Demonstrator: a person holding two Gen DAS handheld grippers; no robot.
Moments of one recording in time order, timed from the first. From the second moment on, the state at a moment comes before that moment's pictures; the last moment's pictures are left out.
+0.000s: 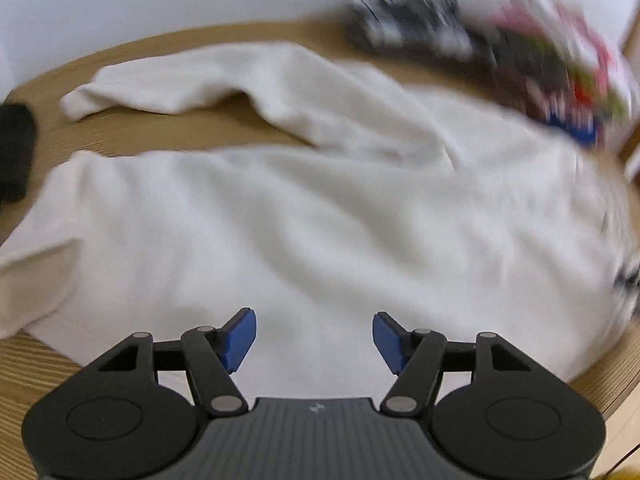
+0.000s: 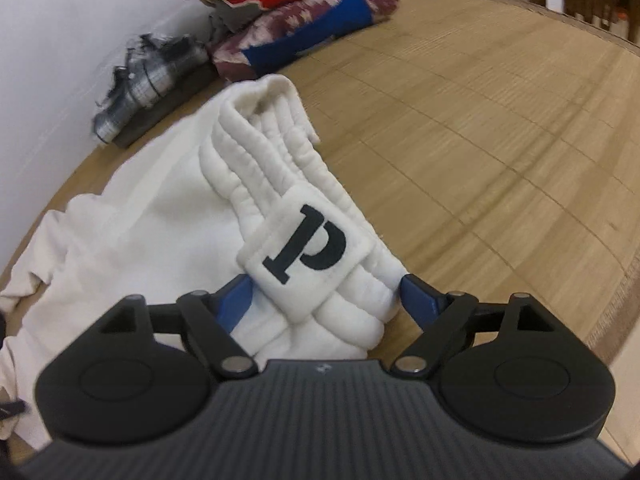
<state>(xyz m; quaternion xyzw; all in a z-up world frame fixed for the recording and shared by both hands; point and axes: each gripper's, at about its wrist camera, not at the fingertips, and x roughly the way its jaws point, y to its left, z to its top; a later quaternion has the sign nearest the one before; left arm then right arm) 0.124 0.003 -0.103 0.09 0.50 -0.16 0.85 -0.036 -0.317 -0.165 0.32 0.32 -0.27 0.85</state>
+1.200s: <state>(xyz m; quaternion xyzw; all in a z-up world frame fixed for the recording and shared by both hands) 0.071 0.023 -0.083 0.31 0.45 -0.10 0.83 -0.067 -0.398 -0.082 0.01 0.44 -0.41 0.80</state>
